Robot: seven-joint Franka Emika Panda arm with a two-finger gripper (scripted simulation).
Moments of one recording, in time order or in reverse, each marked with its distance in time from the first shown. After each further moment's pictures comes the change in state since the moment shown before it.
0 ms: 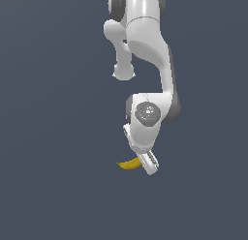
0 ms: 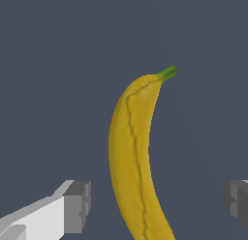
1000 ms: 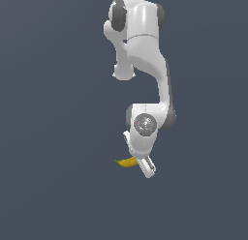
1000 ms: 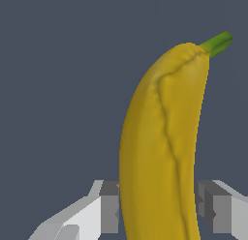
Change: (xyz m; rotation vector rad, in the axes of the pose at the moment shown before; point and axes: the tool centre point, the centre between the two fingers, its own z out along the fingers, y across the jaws) arm 0.000 0.000 0.050 0.001 0.000 0.004
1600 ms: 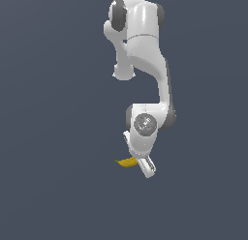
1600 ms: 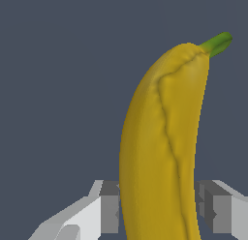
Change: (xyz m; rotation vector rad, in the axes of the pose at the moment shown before) arm 0.000 0.000 0.000 -0.001 0.000 -0.001
